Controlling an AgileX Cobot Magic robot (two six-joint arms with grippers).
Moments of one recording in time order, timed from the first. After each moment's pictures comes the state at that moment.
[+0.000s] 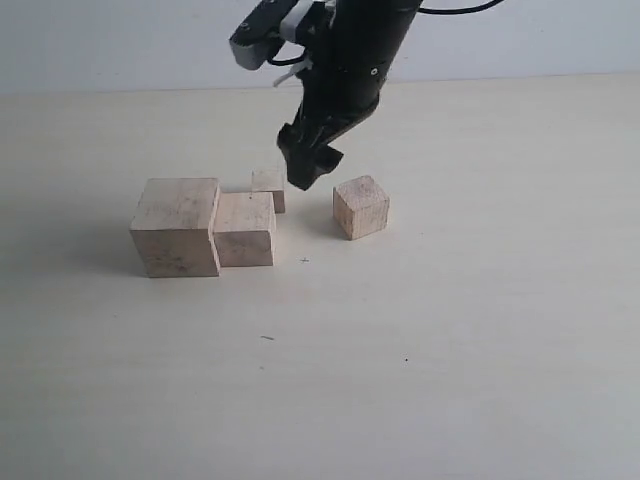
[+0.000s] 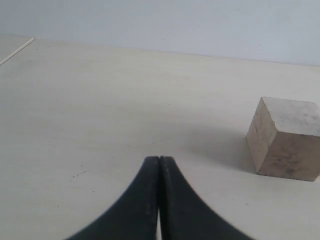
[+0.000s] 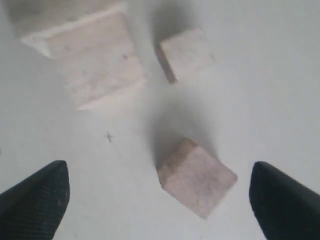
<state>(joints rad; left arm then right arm) 0.04 0.01 0.00 -0.03 0.37 -0.03 0.71 2.06 -1.75 0.13 1.04 -0.57</state>
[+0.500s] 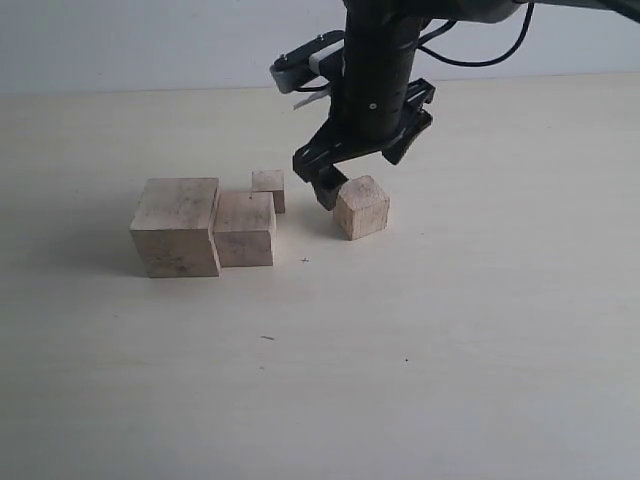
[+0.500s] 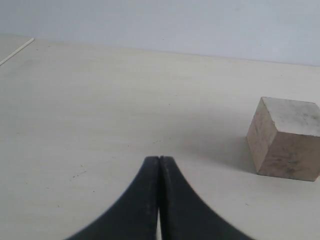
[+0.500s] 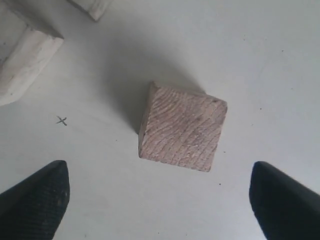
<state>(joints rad) 0.04 0.01 0.00 -0.03 0.37 -0.03 0.71 2.15 -1.75 -0.06 1.11 -0.07</state>
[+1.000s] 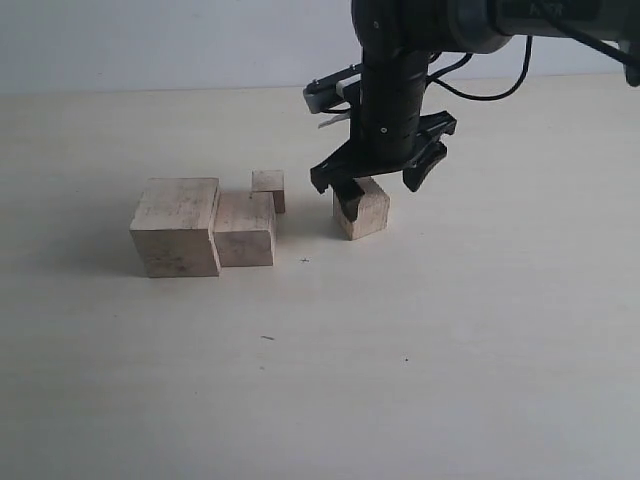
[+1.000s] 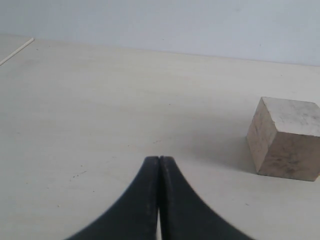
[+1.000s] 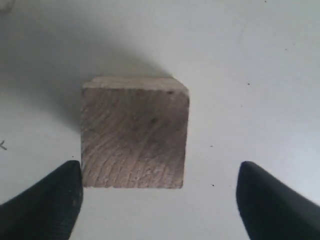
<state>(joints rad) 0.04 0.01 0.00 -0.03 0.37 -0.03 0.65 2.23 -1.75 -0.07 1.10 0.07</state>
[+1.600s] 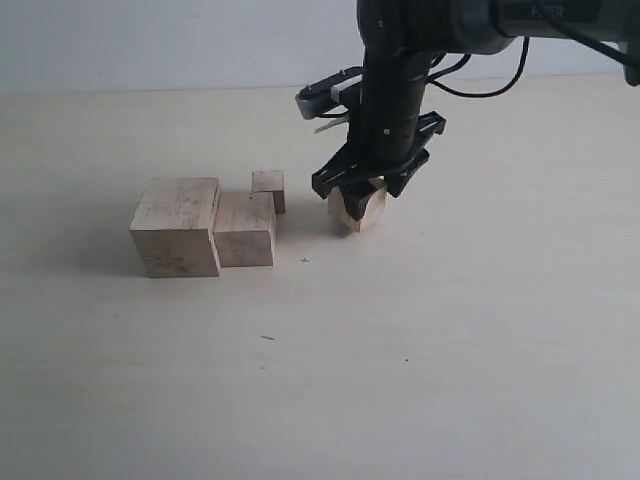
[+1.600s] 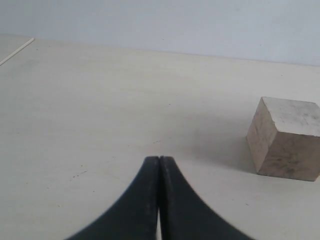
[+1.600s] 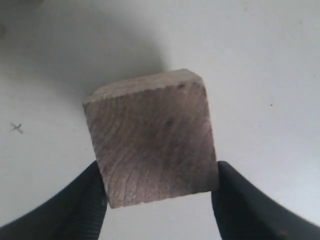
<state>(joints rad) 0.04 0.01 0.00 -0.03 0.37 -0.03 0.64 2.24 -1.75 -0.01 1.09 -0.12</state>
